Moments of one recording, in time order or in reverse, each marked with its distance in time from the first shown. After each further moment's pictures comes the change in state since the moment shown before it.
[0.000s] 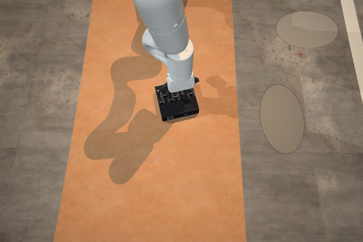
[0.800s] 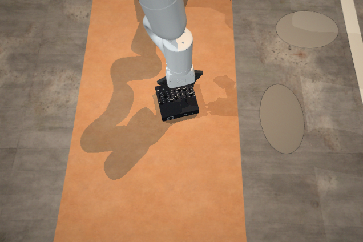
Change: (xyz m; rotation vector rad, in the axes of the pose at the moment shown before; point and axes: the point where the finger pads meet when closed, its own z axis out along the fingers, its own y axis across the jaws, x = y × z) arm 0.000 0.000 -0.040 -0.009 -0.018 0.001
